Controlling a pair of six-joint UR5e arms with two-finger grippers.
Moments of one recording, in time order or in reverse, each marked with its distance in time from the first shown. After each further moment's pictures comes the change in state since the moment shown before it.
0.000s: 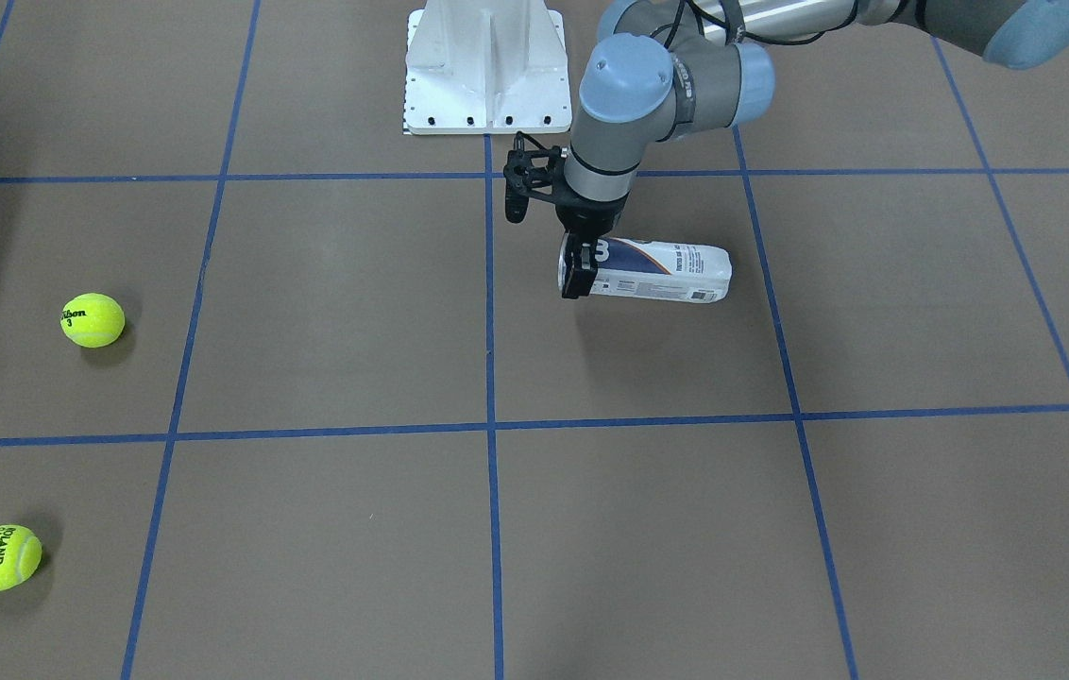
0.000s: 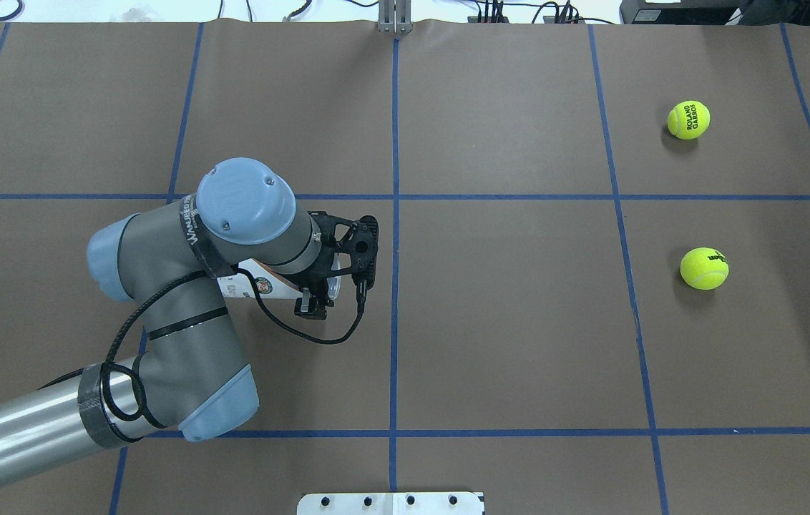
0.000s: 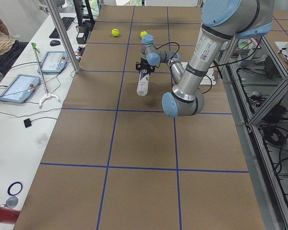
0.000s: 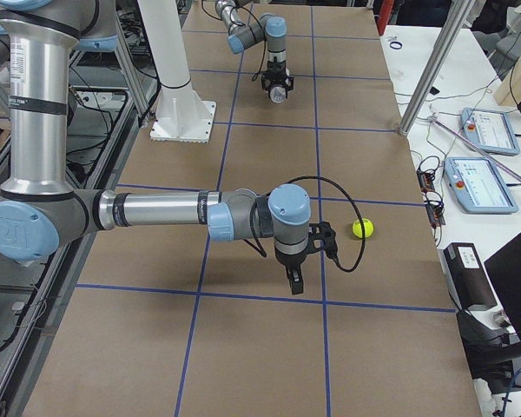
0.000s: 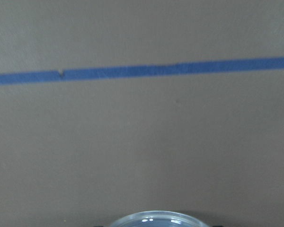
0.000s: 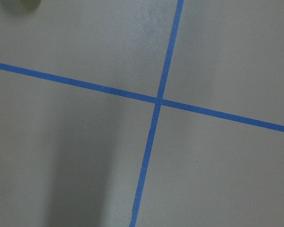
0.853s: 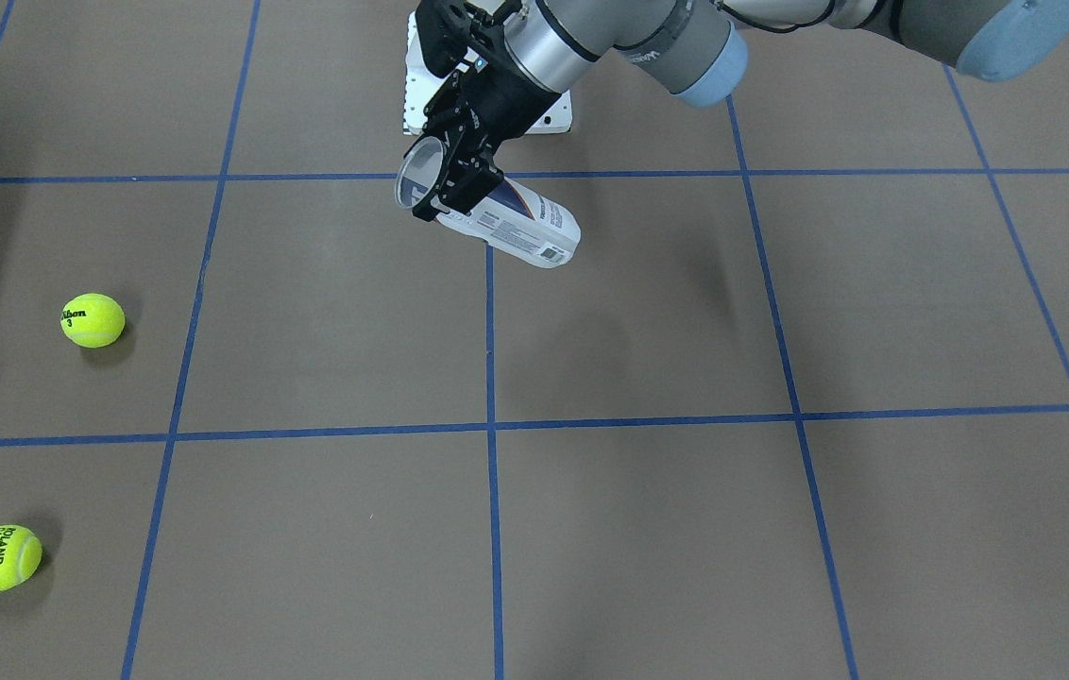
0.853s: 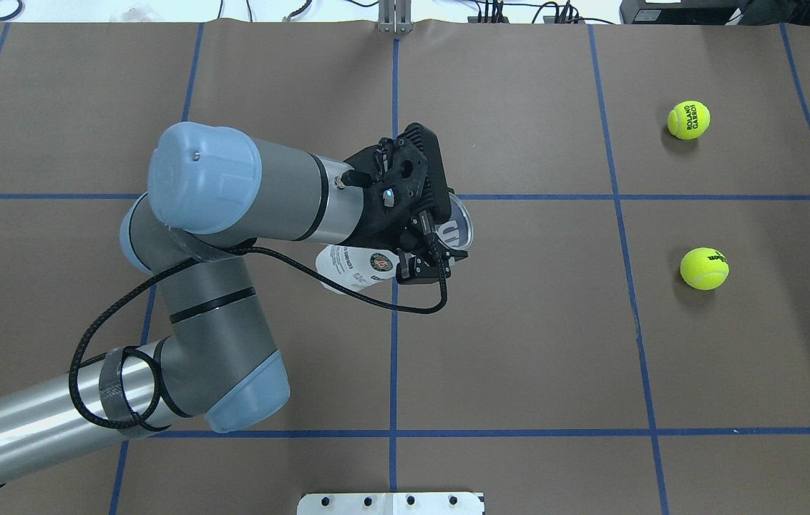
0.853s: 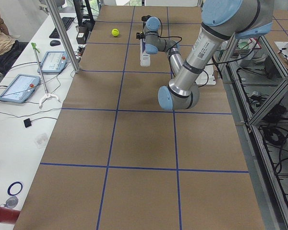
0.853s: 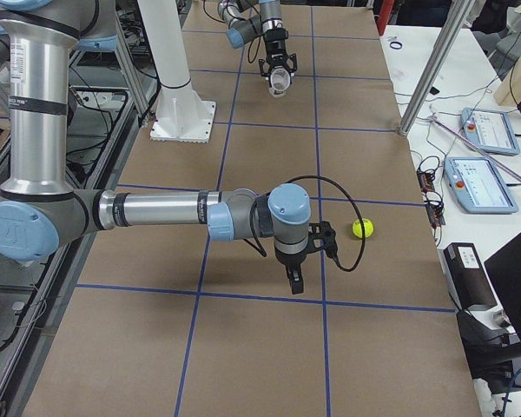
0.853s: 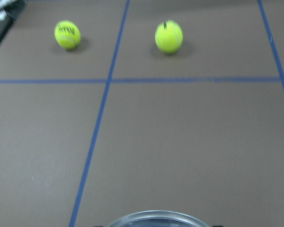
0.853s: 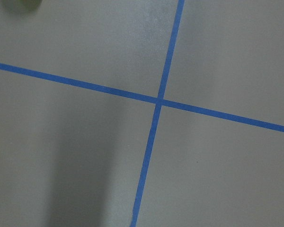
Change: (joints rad) left arm -0.012 -0.095 0.019 -0.669 0.004 -0.481; right arm 0.000 0.000 0.003 0.000 0.001 0.001
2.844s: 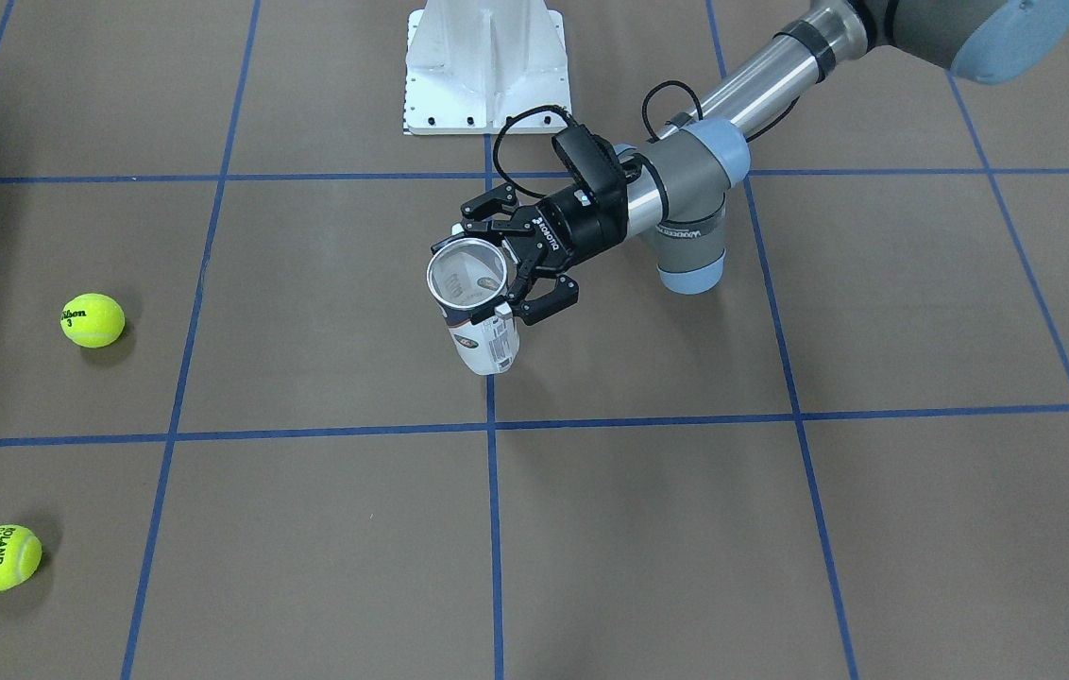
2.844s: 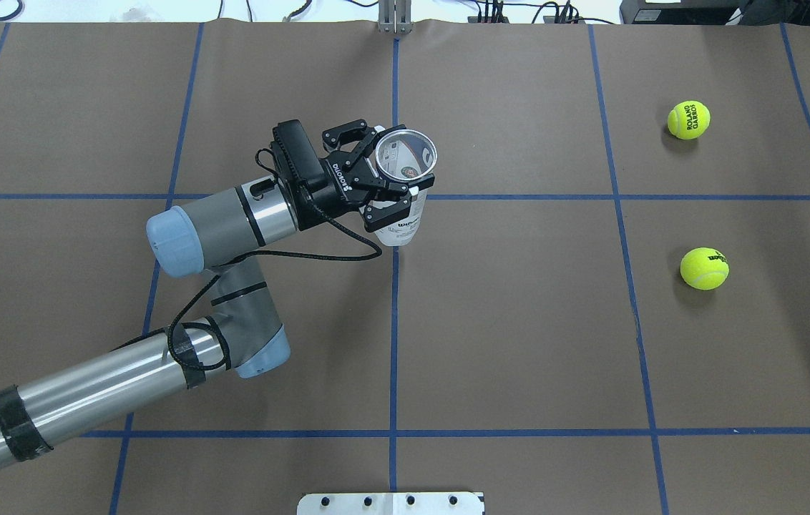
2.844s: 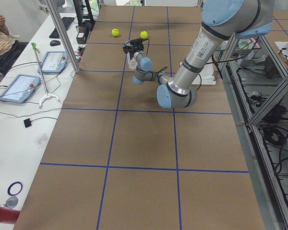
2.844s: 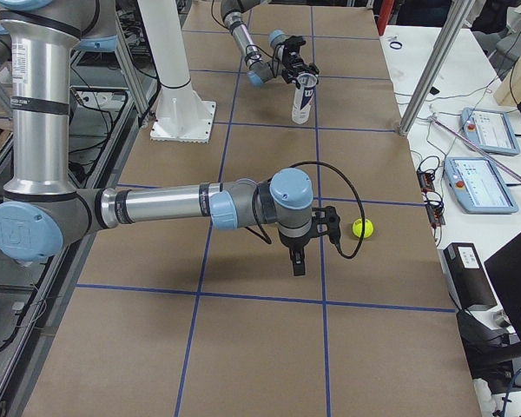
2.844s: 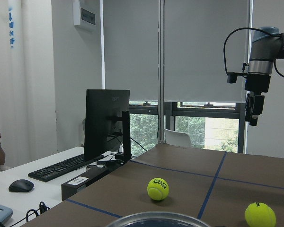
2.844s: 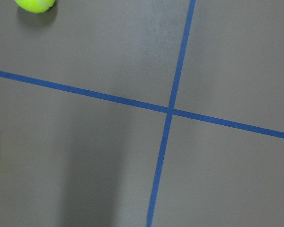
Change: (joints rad) left arm -0.006 -0.026 0.619 -1.133 0.343 -0.268; right arm -0.027 0.016 0.067 0.004 0.078 0.215
